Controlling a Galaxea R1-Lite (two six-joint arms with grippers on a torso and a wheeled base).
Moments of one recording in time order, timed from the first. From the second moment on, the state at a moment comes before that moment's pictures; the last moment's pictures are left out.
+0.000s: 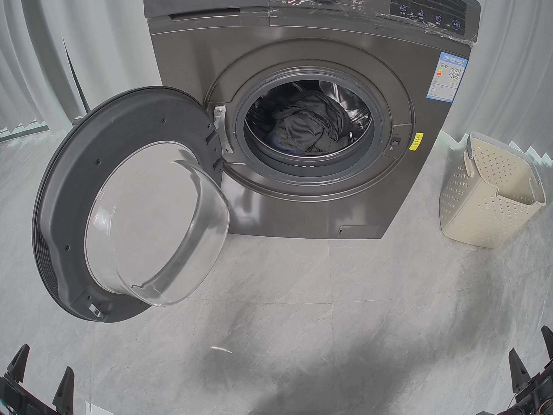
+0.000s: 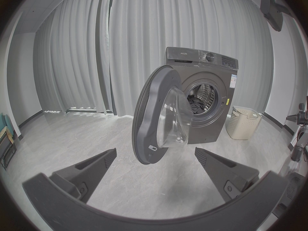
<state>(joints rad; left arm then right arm) 0.01 0.01 -0.02 0.01 0.00 0.00 0.00 0.01 -0.02 0.00 0.03 -0.01</state>
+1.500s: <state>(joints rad) 0.00 0.33 -0.29 -0.09 -0.19 -0.01 0.00 0.01 -0.02 0.00 0.03 -0.01</state>
